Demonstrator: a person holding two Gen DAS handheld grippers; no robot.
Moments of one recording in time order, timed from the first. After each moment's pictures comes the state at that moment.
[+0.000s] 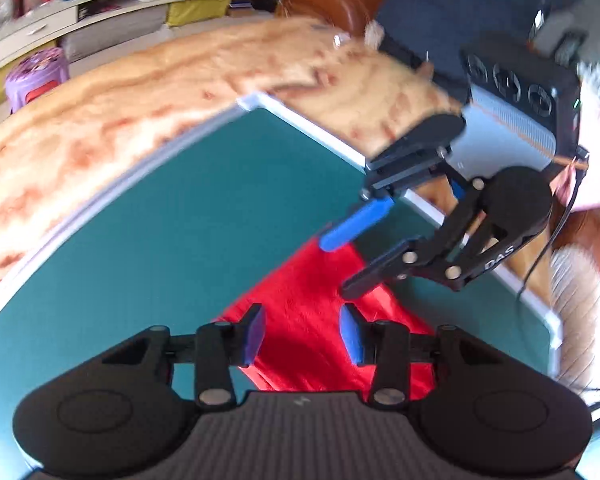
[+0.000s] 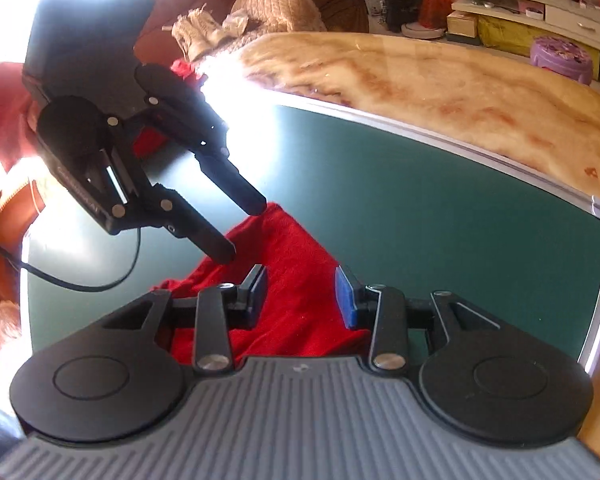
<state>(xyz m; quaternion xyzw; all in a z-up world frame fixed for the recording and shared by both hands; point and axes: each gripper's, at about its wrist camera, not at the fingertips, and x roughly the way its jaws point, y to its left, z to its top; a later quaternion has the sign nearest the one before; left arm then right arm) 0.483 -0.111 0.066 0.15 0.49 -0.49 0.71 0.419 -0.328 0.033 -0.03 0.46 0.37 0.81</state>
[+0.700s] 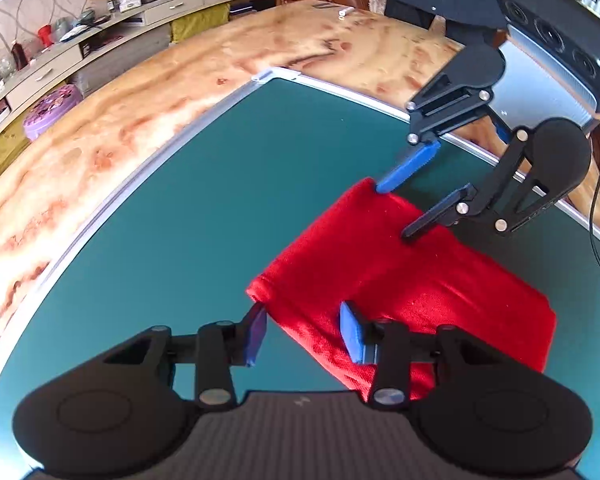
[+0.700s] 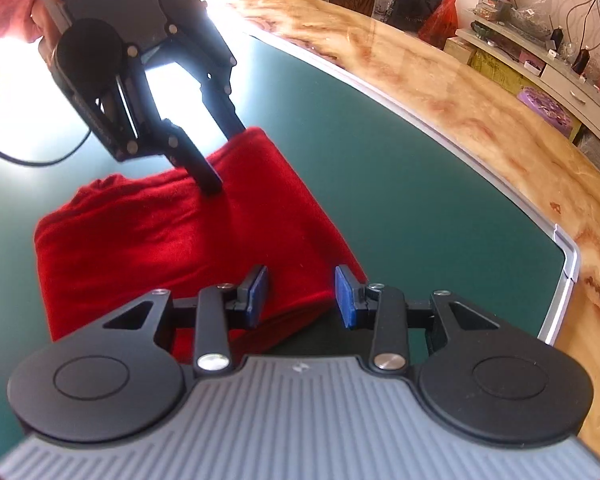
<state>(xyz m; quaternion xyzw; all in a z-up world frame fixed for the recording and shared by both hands) 0.460 -0.111 0.039 0.24 0.44 -0.46 0.73 0.393 -0.310 0.009 -0.19 0.43 0.34 0.82</state>
